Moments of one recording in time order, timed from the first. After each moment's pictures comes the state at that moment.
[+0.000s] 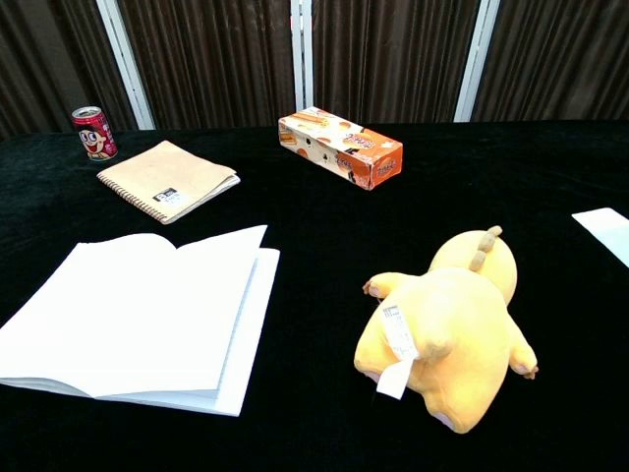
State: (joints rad) left arm -0.04 -1.13 -0.03 -1.69 1.53 1.56 0.22; right arm 0.07 -1.16 0.03 -1.63 -1.64 1.55 -0.15
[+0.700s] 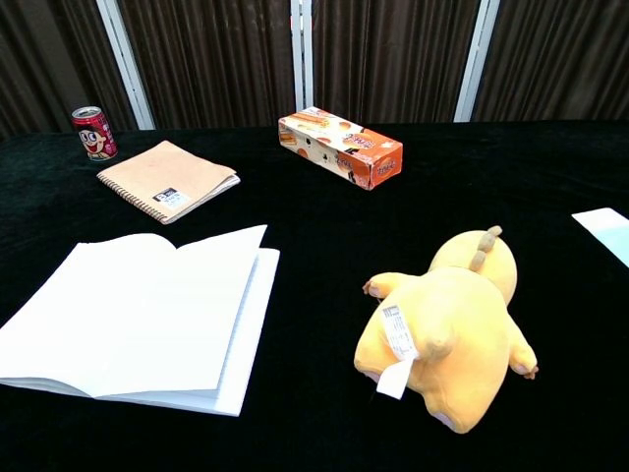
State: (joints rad) left arm -0.05 -1.15 -0.02 -1.69 1.54 1.54 0.23; right arm 0.07 -1.16 0.03 -1.64 -1.65 1.56 -0.15
